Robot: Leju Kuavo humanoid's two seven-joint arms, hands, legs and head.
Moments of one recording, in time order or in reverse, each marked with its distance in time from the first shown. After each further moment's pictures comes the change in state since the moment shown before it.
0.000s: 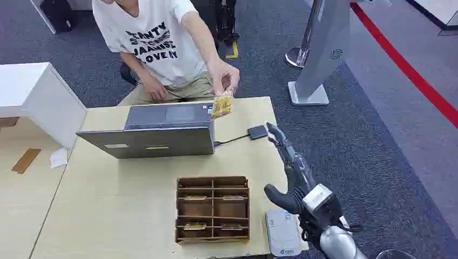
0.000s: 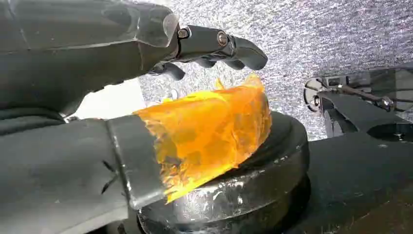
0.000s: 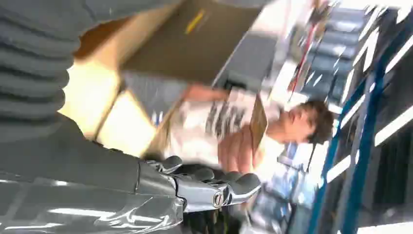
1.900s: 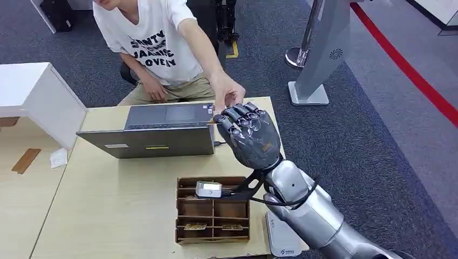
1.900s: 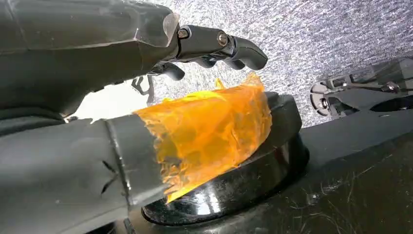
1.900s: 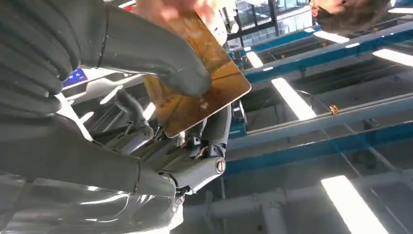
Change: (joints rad) left arm -0.025 -0.012 -0.099 0.000 -0.087 -0.025 0.048; right arm -0.454 0.121 0.267 0.360 1.199 -0.477 0.335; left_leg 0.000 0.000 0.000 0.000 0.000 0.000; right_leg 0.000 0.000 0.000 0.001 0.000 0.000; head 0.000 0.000
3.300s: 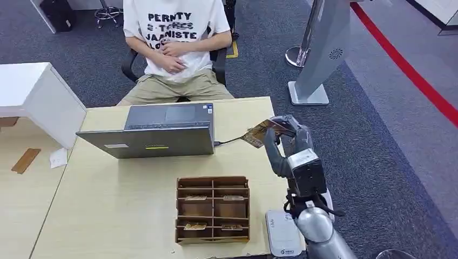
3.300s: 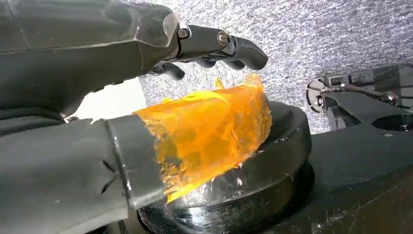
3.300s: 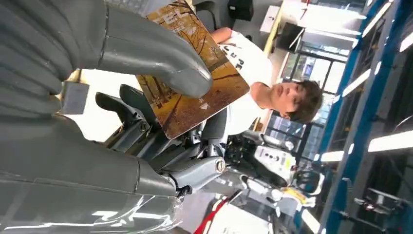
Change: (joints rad) left arm 0.025 0.002 0.053 0.000 0.106 0.038 -0.036; right arm 0.343 0.062 -0.306 -0.286 -1.078 0.285 -0.201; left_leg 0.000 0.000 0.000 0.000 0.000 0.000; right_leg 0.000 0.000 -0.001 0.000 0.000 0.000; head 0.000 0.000
